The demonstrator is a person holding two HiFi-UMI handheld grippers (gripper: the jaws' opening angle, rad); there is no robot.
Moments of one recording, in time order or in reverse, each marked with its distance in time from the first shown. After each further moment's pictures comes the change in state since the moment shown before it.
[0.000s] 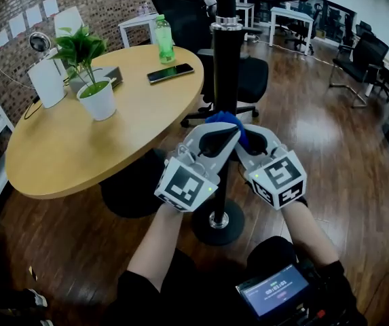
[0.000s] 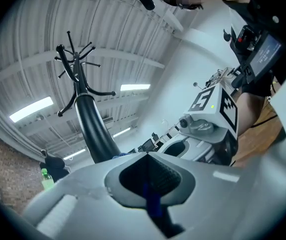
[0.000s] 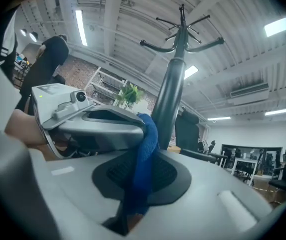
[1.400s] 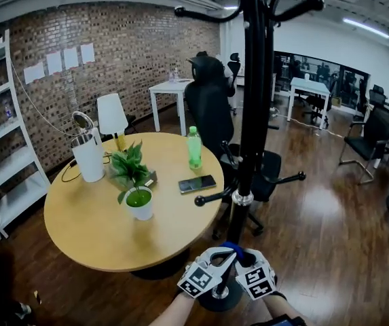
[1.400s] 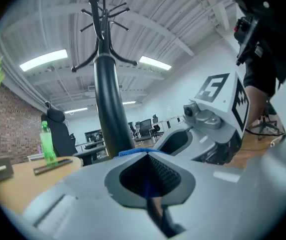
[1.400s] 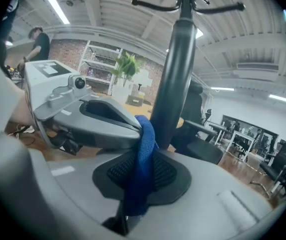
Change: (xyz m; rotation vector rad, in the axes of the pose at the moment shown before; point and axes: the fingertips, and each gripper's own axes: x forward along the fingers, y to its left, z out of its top) left arm -0.007 0.000 -0.040 -0.410 0.289 -0.064; right arm 0.003 0.010 -0.024 0.113 0.433 0.041
